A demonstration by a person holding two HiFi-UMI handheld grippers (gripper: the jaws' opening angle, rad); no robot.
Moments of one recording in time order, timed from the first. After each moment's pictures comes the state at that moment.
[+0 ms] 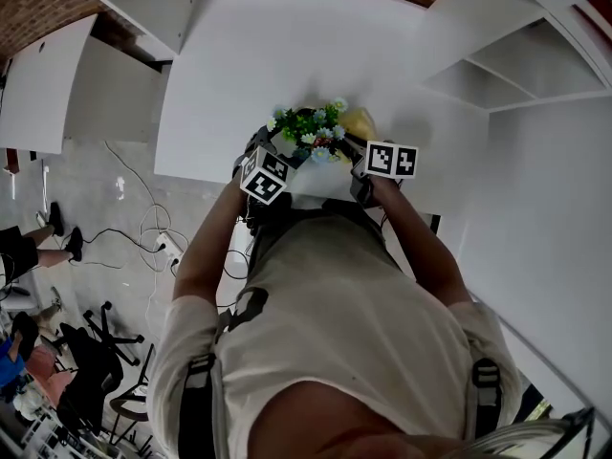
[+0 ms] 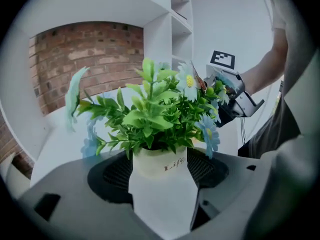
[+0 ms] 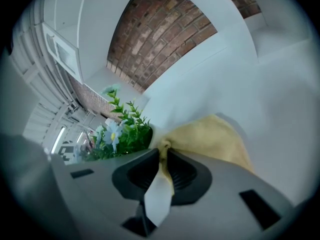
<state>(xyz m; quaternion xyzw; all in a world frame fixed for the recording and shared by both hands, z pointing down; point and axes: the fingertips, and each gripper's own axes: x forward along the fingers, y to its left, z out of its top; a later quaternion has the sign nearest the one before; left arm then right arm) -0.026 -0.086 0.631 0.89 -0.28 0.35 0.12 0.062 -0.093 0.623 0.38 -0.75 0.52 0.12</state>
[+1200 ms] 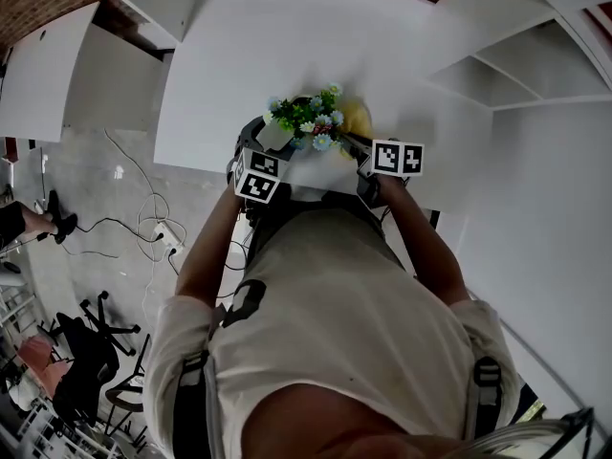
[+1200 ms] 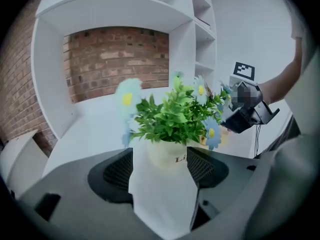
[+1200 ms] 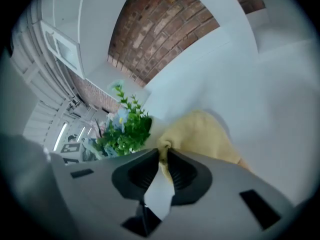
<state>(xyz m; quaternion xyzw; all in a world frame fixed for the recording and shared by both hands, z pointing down) -0.070 -0.090 0.621 0.85 -0.40 0.31 0.15 0.063 -0.074 0.624 0.35 -0.76 0.53 0.15</state>
